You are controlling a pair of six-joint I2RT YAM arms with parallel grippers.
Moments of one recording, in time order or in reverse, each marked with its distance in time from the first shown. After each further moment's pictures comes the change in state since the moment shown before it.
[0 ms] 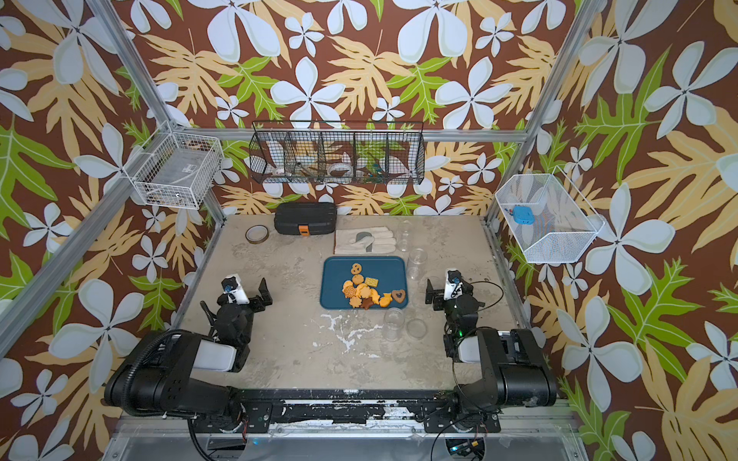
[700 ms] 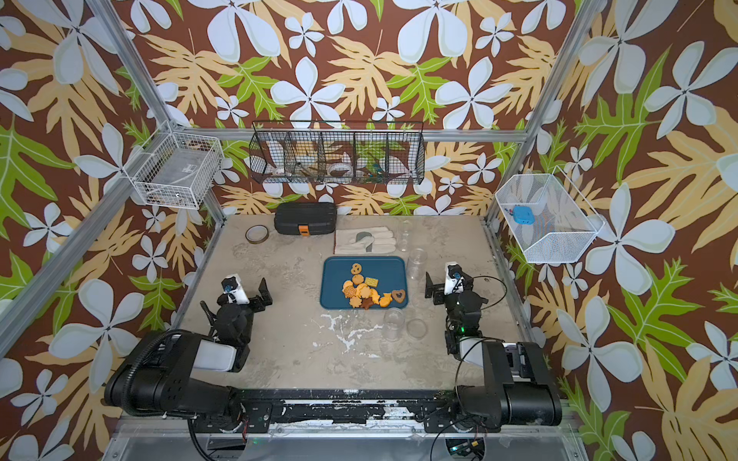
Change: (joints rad) left arm 0.000 0.000 0.000 0.000 0.000 0.000; right arm -0.004 -0.080 0.032 -0.063 -0.058 -0.011
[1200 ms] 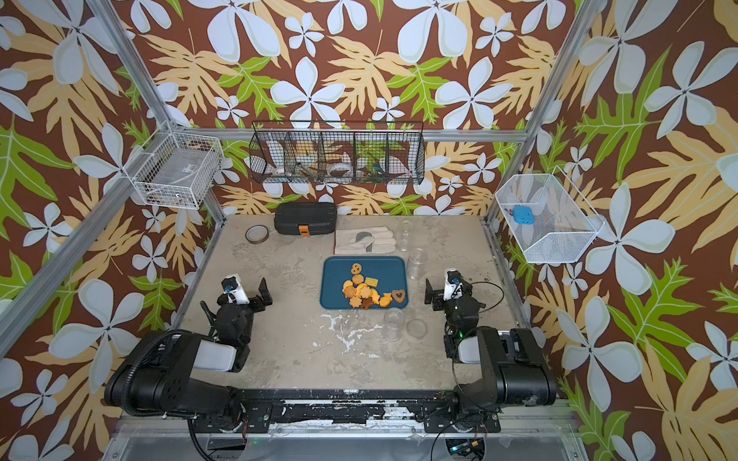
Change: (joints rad) left arm 0.000 0.000 0.000 0.000 0.000 0.000; right arm -0.001 0.086 -0.041 0.103 0.015 0.011
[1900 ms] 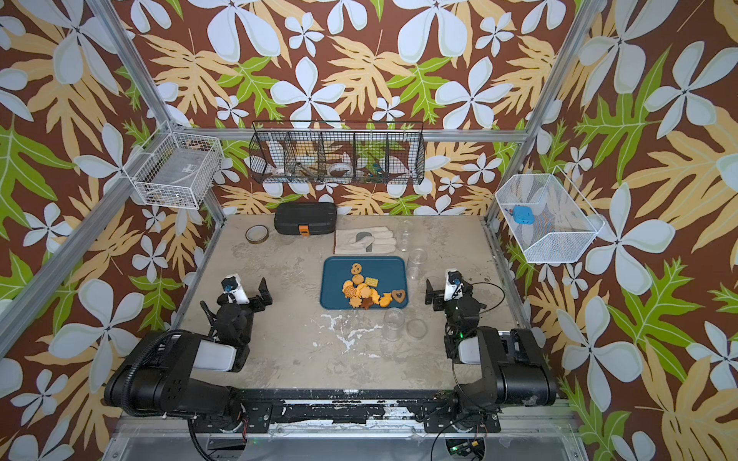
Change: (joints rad) left arm 0.000 -0.002 0.001 0.000 0.000 0.000; right arm -0.008 -0.001 -0.006 0.008 -0.007 0.004
